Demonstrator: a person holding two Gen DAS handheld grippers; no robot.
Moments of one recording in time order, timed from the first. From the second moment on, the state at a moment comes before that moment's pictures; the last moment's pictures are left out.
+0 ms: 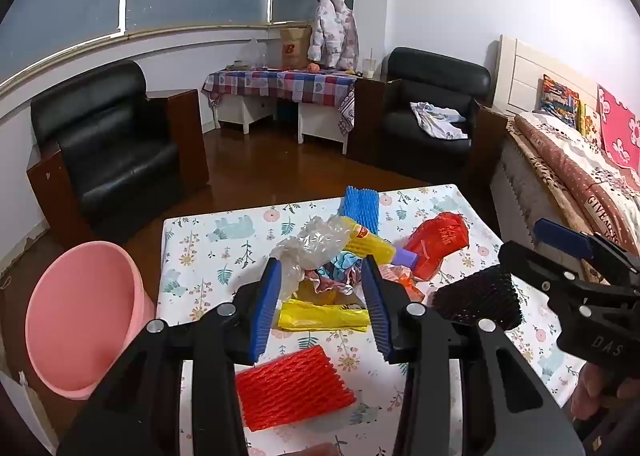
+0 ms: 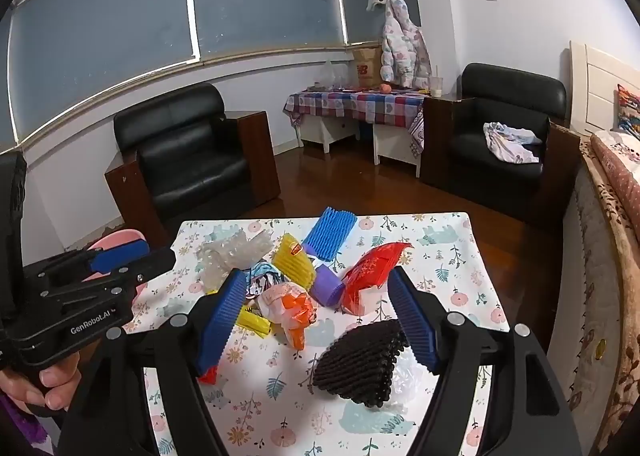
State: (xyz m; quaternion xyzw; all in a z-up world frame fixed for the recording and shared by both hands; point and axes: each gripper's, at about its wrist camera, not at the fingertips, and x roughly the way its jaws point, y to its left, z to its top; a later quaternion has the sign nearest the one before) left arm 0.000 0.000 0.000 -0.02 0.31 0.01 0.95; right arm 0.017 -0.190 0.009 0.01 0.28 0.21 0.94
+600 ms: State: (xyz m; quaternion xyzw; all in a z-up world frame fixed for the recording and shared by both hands) left arm 0.000 0.007 -0.004 -0.03 0.31 0.02 0.95; right arm 0.018 -0.193 0.007 0.02 0.28 0.20 0.94
